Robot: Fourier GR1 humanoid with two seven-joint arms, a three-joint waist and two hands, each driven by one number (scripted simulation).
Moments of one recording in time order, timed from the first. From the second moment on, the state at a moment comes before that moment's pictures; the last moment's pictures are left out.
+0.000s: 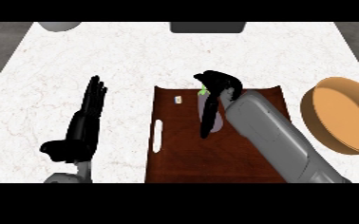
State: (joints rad) left arm -0.03 0.16 -0.19 -1.54 0.12 0.29 -0.15; right arm -0.79 -0.18 0.53 -1.13 0.10 0.44 0.95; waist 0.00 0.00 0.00
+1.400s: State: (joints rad) left arm 0.00 0.14 -0.11 -1.58 0.09 0.24 -0.12; right arm -0.54 -0.16 0.68 -1.40 0.58 0.39 0.59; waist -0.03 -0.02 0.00
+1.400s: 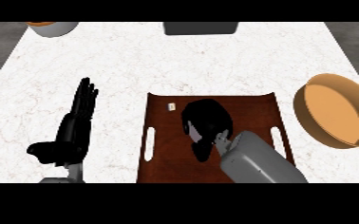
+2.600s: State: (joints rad) left arm 0.04 0.12 -0.11 -1.60 0.08 0.24 -0.12; right arm -0.11 -0.64 0.72 -2.37 0.94 0.06 0.63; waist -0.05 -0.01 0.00
